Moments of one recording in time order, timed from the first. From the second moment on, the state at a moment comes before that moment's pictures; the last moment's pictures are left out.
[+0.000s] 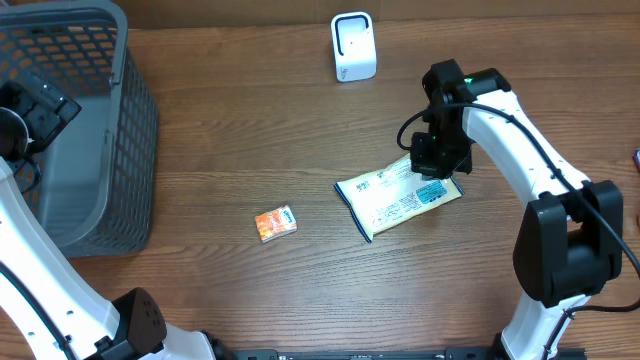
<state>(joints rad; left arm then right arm) 0.50 1.70 2.40 -1.69 -0.03 -0.42 0.28 1.96 1.60 -1.27 -0.21 0.34</state>
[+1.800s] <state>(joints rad) 0.50 1.70 2.40 -1.69 -0.03 -0.42 0.11 1.95 1.68 -1.21 -0.23 0.19</state>
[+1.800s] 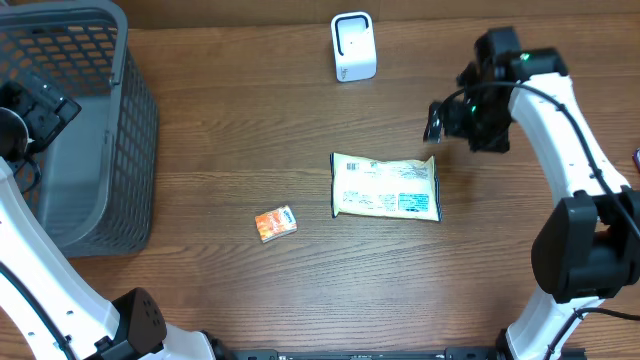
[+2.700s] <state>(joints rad) 0.50 1.70 2.40 -1.69 -0.03 -0.42 0.11 1.92 1.12 -0.66 -0.47 0.26</state>
